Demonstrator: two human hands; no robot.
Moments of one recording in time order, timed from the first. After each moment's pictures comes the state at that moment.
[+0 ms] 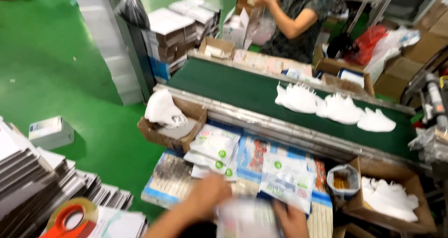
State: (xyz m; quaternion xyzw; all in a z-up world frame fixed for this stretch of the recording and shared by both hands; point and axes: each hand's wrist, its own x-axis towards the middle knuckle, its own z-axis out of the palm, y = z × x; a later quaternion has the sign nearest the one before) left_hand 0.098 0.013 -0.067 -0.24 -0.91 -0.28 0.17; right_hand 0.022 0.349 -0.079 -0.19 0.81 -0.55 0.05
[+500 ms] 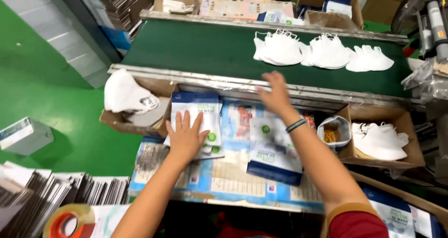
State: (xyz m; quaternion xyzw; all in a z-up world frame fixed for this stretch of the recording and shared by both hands) left_hand 0.024 -0.019 -0.028 0.08 -0.97 -0.04 0.22; right_hand -0.241 0.226 -0.042 -0.35 0.85 -0.36 -0.17
